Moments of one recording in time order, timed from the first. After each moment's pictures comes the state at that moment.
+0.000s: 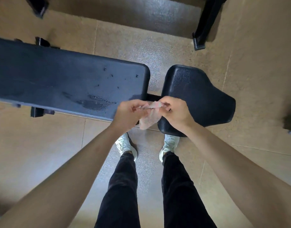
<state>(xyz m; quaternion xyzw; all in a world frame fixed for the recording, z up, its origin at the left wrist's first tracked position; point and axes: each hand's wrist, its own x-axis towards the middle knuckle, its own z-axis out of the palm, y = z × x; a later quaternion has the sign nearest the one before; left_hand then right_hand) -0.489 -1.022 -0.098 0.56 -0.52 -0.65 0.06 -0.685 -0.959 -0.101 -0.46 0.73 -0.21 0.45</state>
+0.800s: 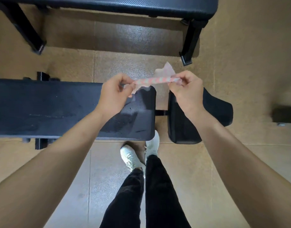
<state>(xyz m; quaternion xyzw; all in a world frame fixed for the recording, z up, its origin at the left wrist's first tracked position) -0.455 -1.164 -0.029 0.50 -0.68 -0.52 0.15 -0.660 -1.056 -0.018 -0.25 0.82 -0.42 0.31</state>
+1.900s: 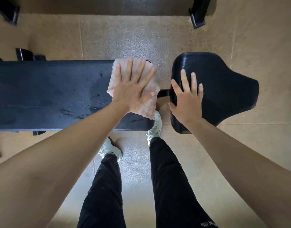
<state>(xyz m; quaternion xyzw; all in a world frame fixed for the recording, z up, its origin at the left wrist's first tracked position) -0.495 -1.127 -0.199 0.30 -0.93 -0.13 -0.18 -0.668 -0.971 -0.181 -0.52 0.83 0.07 0.18</state>
